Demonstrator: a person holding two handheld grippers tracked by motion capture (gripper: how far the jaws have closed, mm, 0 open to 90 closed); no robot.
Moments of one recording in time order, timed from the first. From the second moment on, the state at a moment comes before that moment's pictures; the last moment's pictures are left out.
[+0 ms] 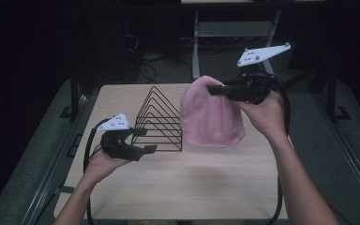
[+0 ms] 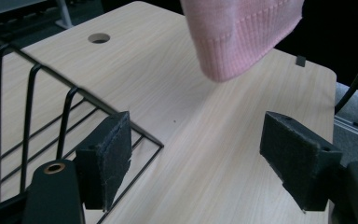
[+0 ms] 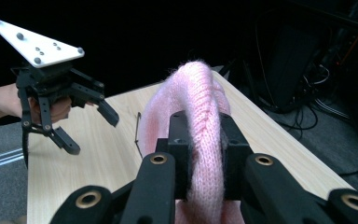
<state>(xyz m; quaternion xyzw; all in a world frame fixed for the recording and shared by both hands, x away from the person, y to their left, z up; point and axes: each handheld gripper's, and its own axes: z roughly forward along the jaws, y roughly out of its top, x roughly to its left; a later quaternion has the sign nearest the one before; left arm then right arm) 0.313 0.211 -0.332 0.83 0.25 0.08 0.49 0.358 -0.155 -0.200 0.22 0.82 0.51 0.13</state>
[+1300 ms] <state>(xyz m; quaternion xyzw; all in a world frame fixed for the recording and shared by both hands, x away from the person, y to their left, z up) 0.360 0.204 -0.305 0.84 0.20 0.02 0.50 0.383 -0.088 -0.166 0.15 0.81 0.55 0.12</state>
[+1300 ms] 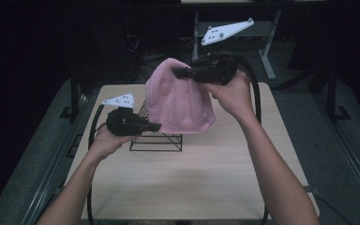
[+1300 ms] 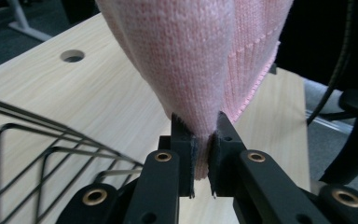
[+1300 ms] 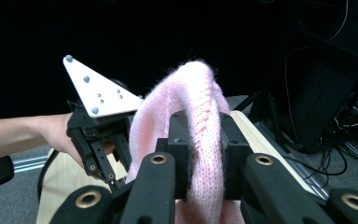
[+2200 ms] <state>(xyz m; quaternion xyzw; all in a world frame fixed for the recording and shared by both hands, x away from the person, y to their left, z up) 0.404 0.239 -0.298 0.86 0.27 0.07 0.43 0.421 -0.076 -0.191 0.19 0.81 0.54 0.14</state>
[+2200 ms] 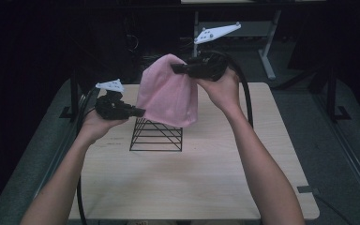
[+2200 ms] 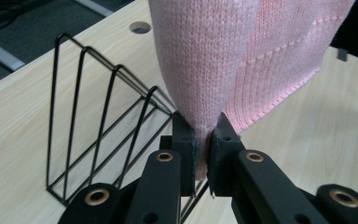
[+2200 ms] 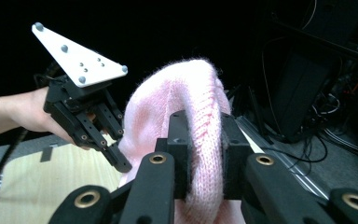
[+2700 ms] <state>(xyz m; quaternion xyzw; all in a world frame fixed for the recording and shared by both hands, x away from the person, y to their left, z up) 0.406 0.250 -0.310 0.86 0.28 0.06 0.42 0.428 -0.064 -0.203 0.18 0.81 0.54 0.13</state>
